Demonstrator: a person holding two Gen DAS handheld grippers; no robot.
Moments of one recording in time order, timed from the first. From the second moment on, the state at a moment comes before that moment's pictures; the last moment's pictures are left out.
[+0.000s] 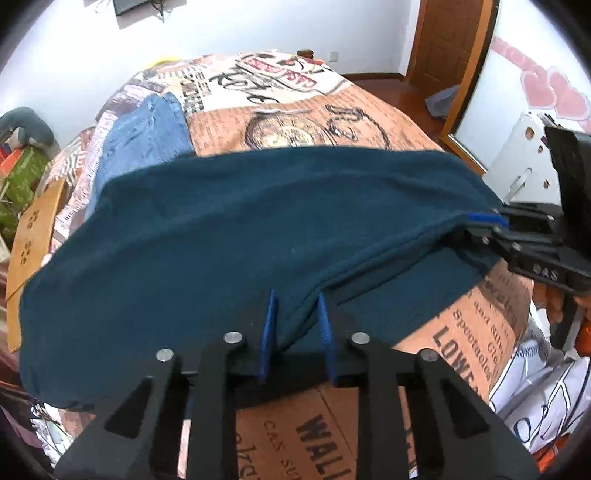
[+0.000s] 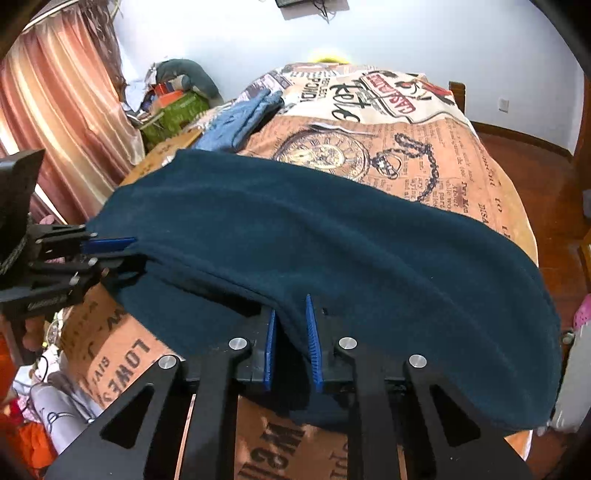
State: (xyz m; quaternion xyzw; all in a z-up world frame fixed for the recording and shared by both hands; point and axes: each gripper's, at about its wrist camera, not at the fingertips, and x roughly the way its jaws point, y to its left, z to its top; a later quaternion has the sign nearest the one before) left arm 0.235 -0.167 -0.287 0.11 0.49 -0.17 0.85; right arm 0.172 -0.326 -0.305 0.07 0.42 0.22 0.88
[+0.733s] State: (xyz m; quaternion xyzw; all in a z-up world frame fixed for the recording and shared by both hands) left arm 0.199 -0.155 -0.273 0.09 0.49 -0.20 0.84; right arm 0.147 -0.339 -0.304 0.09 0.44 0.21 0.87
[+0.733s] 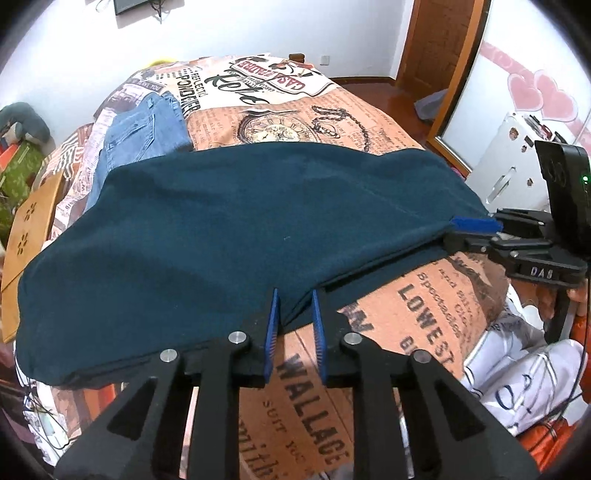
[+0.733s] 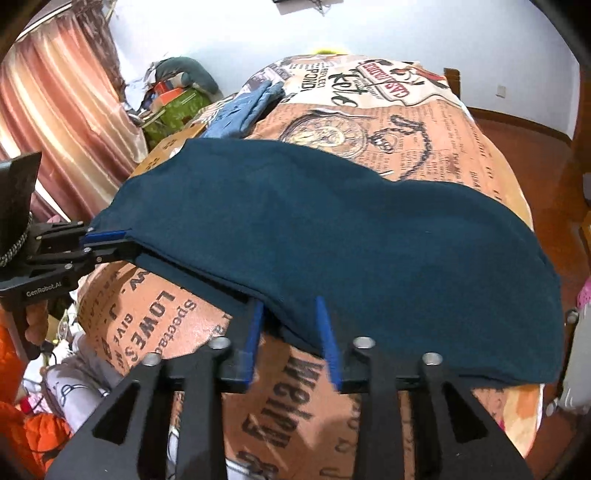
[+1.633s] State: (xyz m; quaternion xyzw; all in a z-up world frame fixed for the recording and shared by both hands) left arm 0.315 -0.092 -0.314 0.03 0.53 -0.02 0.85; right arm 0.189 -0.567 -0.365 0.21 0.44 -0.07 0.87
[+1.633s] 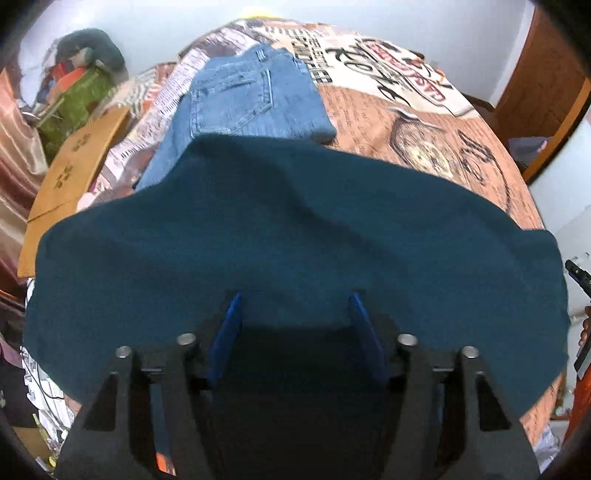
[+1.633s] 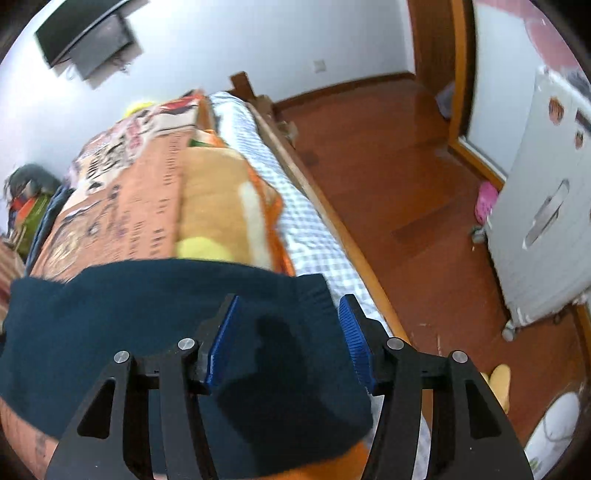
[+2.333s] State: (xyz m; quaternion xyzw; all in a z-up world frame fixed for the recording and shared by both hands) left arm 0.328 -0.098 -0.323 0.02 0.53 0.02 0.85; right arm 0.195 -0.575 -0.388 0.21 0.41 -0.06 0.89
